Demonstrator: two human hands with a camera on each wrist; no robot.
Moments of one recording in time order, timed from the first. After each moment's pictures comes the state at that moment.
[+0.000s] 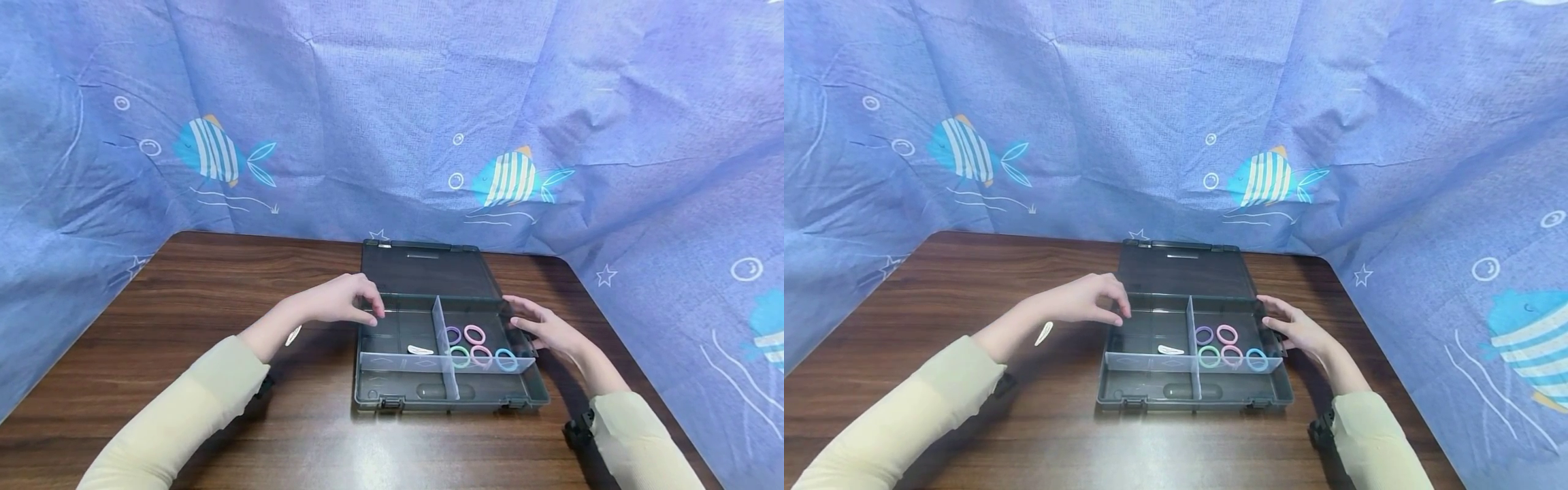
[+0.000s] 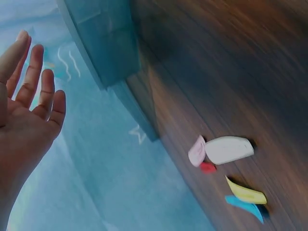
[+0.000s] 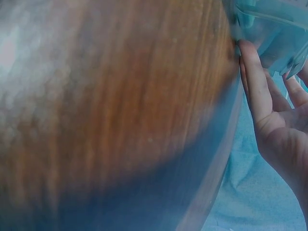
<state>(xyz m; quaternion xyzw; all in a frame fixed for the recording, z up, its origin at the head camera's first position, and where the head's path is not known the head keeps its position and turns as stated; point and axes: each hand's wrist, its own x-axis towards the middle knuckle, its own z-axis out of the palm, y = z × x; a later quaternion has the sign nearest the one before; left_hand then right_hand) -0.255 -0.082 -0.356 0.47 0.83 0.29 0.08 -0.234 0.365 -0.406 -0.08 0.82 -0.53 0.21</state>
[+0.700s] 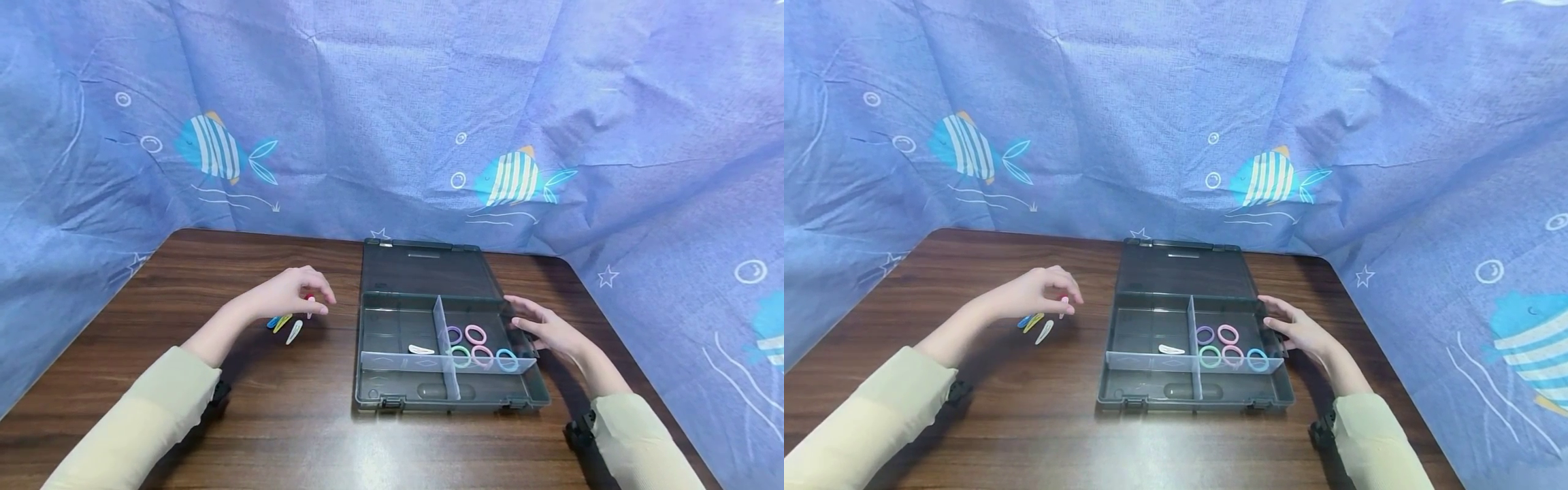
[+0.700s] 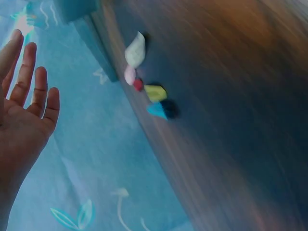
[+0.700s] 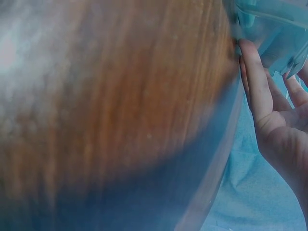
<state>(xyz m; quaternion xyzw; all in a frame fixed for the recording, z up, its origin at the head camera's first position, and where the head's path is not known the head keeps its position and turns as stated) -0.253 -0.164 -0.366 0.38 0.87 0.32 0.04 -0.233 0.365 -0.405 -0.08 0.83 -0.52 0.21</state>
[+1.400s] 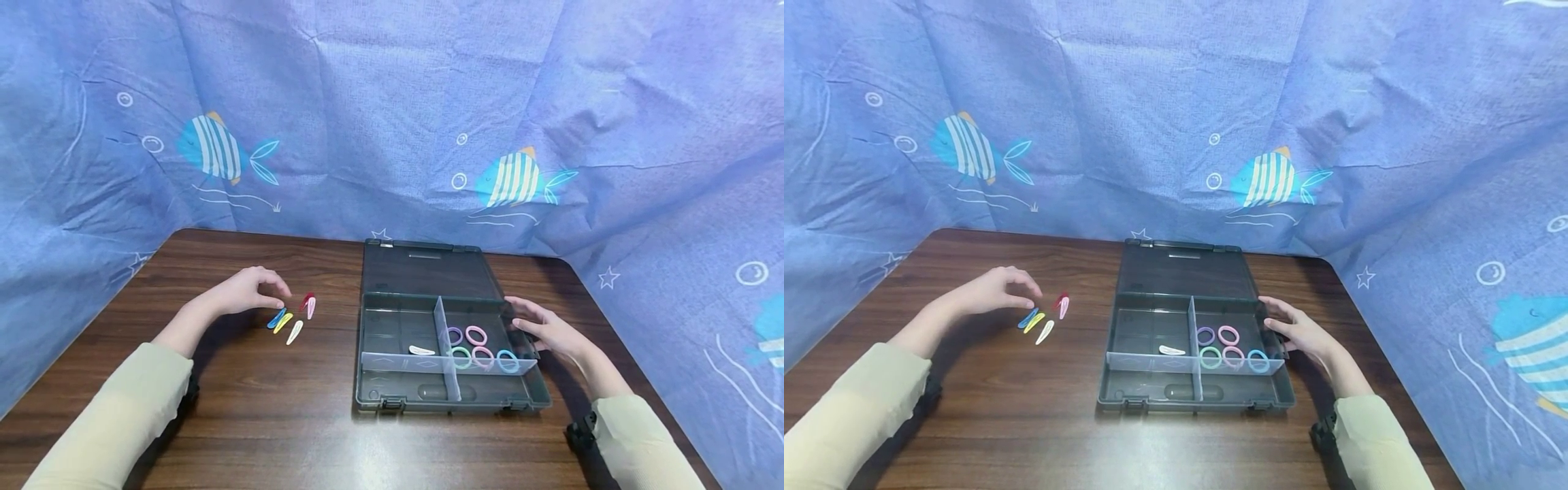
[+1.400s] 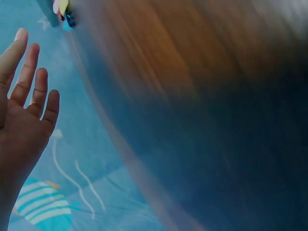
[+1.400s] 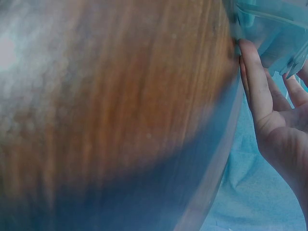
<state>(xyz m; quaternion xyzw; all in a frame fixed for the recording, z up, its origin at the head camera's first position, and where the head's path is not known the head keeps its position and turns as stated) -0.273 -0.237 -0.396 0.30 0.91 0.29 0.04 -0.233 0.365 -0.405 -0.07 0.82 -0.52 0.21</state>
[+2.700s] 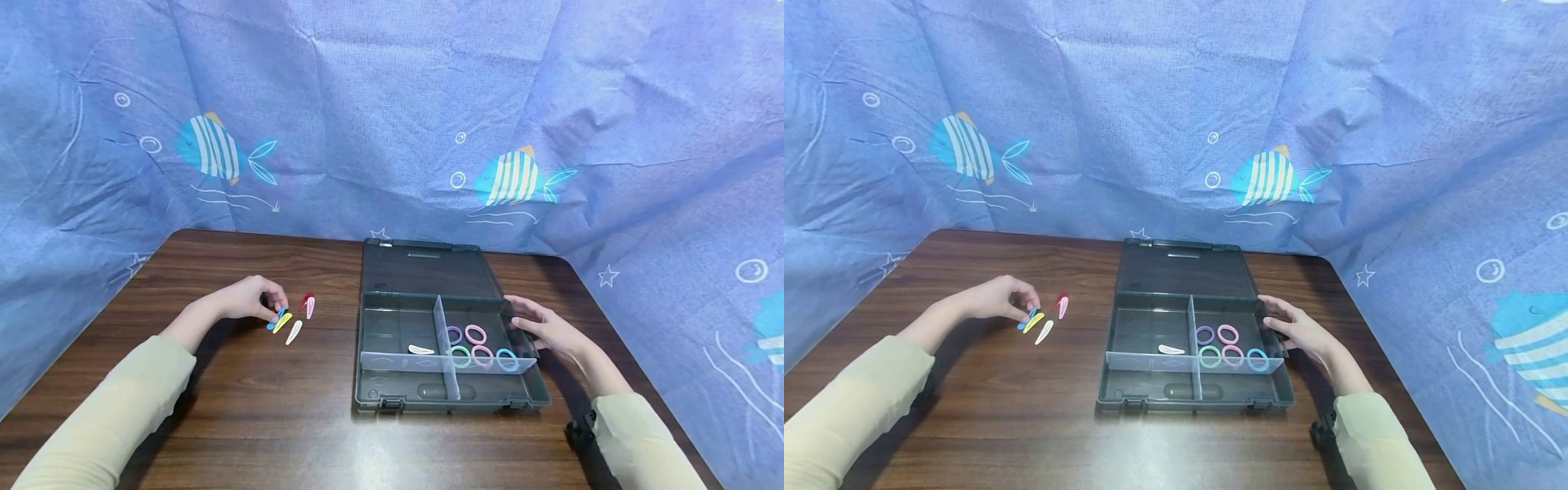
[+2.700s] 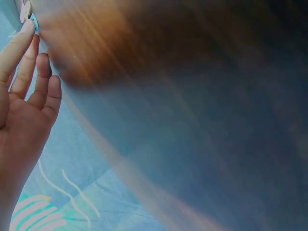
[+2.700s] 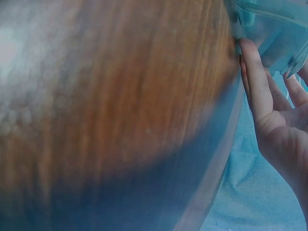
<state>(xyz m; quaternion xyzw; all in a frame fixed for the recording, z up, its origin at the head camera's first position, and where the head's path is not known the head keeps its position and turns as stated) -0.281 -0.239 -0.411 0.31 0.89 0.30 0.14 -0.233 0.366 -0.405 -0.07 0.83 -0.51 0.21</state>
